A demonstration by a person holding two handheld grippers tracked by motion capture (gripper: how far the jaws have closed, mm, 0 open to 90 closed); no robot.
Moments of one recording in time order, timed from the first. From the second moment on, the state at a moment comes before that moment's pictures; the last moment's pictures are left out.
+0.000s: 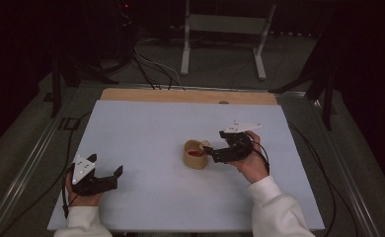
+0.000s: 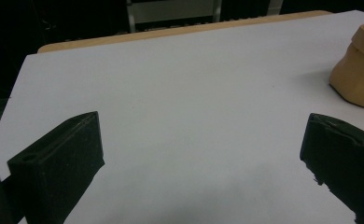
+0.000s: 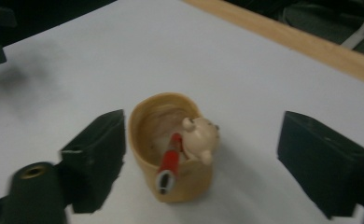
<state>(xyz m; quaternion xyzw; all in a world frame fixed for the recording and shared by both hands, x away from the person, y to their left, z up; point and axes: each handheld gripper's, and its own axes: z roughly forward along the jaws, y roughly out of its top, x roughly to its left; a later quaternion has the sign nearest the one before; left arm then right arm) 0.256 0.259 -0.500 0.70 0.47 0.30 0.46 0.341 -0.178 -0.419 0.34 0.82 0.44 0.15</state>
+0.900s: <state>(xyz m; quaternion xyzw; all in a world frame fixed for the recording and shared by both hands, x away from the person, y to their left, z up) 0.256 0.260 -0.501 0.69 0.47 0.30 0.45 0.329 -0.257 -0.436 0.42 0.77 0.42 0.23</state>
